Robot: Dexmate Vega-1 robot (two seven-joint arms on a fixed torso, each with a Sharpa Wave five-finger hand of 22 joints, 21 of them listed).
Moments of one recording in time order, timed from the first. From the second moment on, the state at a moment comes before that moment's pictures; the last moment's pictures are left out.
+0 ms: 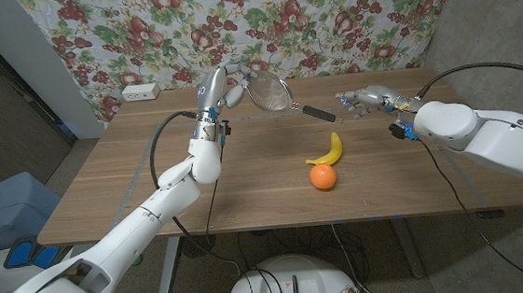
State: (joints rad) left arm 0.78 0.54 0.56 -1.58 0.54 -0.28 0.81; left_hand 1.10 0.07 0.38 -0.17 0.18 1.03 -0.17 0.57 0.31 0.66 -0.22 0.24 0.20 0.50 -0.05 0.23 0.20 0.52 -0.05 0.32 0.20; right arm -1.04 -1.13 -0.24 -2.22 0.38 -0.49 -0.06; right_hand 0.35 0.09 0.37 -0.12 0.18 0.39 0.08 0.21 0.19 0.43 0.05 0.24 0.22 0.40 0.01 0.39 0.34 0.53 0.20 0.27 0.19
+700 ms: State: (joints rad) left arm 0.76 0.53 0.57 -1.54 0.55 -0.31 0.82; left_hand 1.10 0.08 0.37 -0.17 0.18 1.03 -0.17 0.57 0.31 0.66 -0.22 0.24 0.20 0.50 -0.05 0.22 0.20 0.52 -0.05 0.33 0.20; right arm -0.82 -1.17 -0.35 -2.22 0.45 -0.64 0.12; right_hand 0.30 0.10 0.34 -0.11 0.18 0.47 0.11 0.23 0.20 0.53 0.08 0.28 0.25 0.47 0.02 0.44 0.38 0.54 0.15 0.27 0.19
